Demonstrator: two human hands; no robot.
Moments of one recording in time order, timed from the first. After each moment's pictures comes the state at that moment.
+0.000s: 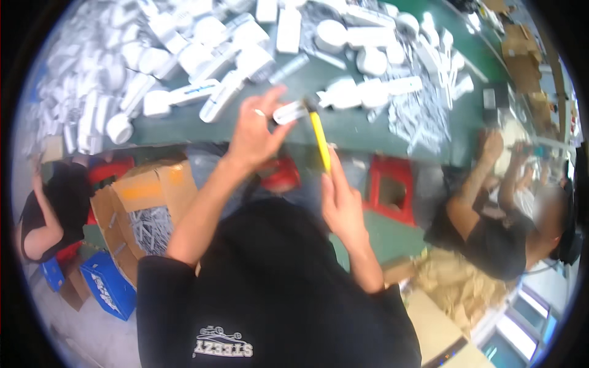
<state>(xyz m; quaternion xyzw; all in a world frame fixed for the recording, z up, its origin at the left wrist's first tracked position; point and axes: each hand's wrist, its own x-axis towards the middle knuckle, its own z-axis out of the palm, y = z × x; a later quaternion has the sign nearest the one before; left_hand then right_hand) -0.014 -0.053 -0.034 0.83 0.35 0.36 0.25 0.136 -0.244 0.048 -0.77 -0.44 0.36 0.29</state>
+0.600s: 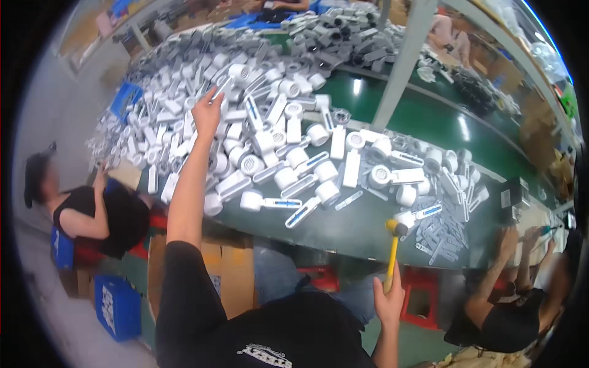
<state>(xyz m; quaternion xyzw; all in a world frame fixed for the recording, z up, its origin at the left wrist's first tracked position) -0.201 0.307 0.069 0.64 0.58 0.50 0.03 0.161 -0.265 0.048 -0.82 -0.40 0.22 0.35</state>
